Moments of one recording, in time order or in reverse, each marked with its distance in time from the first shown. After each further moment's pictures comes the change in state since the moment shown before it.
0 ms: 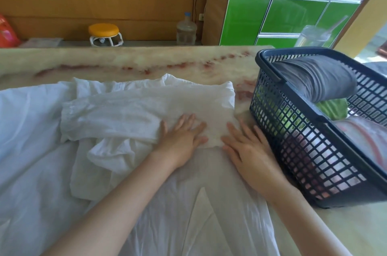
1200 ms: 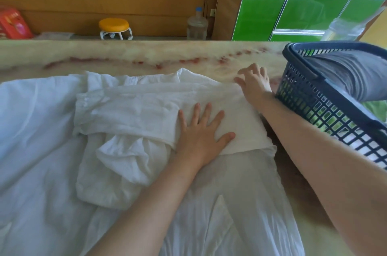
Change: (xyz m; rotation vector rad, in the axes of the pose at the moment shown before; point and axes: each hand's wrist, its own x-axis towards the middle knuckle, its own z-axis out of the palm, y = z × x) left_hand 0.031 0.004 0.027 0.027 0.230 -0.070; right_hand 0.194 0.057 0.031 0.036 0.125 0.185
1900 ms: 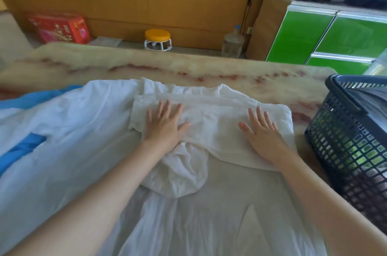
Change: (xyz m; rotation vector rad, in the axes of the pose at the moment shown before) left_hand -0.052 -0.136 -0.068 -0.002 0.002 -0.360; right_hand -0.094 -0.070 0.003 0.022 -0.428 -0.049
